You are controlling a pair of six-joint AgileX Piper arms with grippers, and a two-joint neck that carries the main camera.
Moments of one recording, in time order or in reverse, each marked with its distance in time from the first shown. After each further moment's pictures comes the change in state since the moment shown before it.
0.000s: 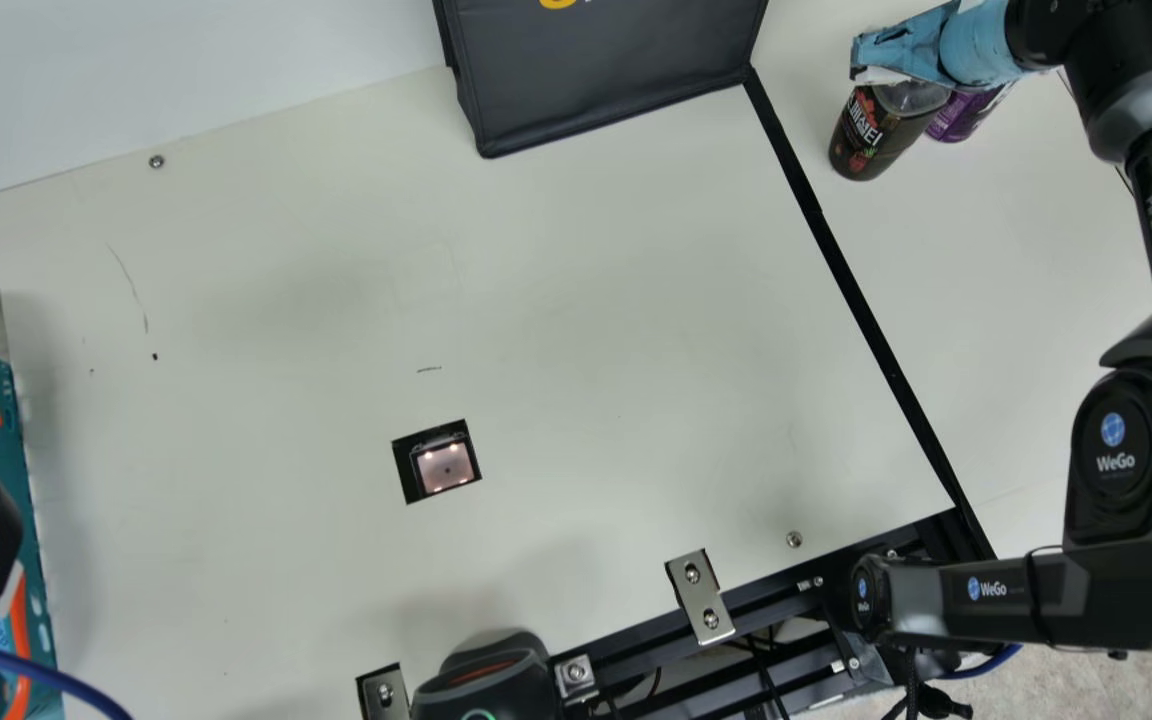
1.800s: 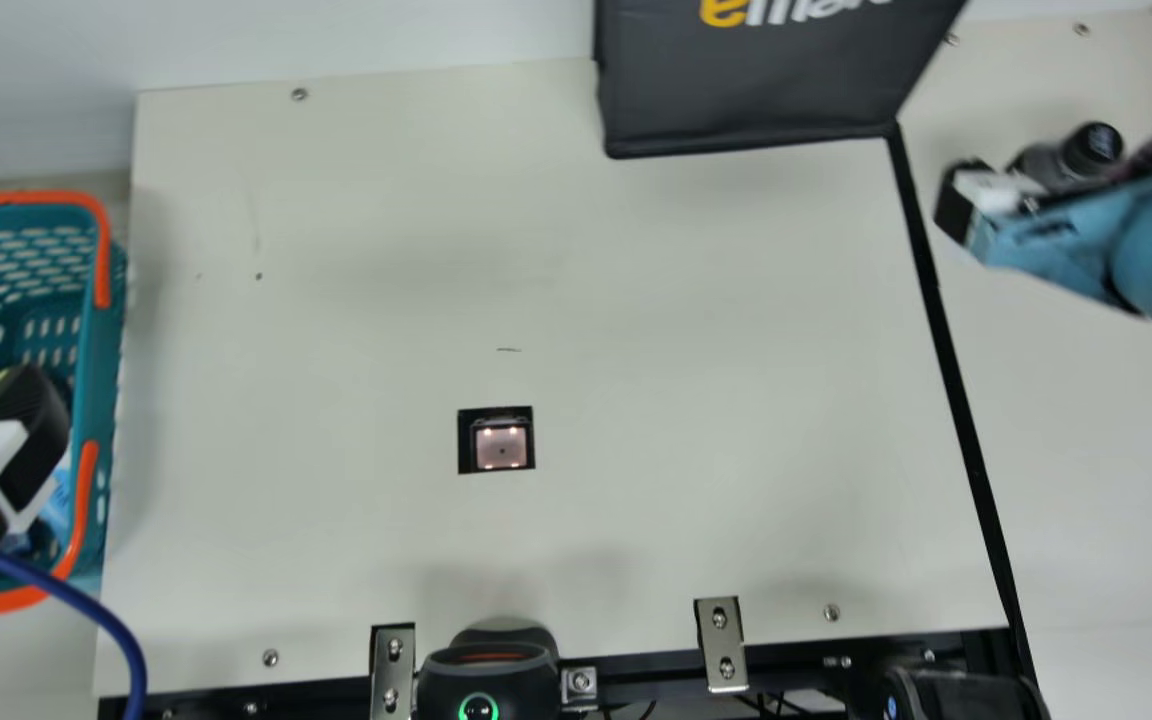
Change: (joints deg) left arm 6.1 0.0 -10.2 -6.1 14.3 -0.5; right arm 17.1 -35.2 5.9 0.0 15.0 5.6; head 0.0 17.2
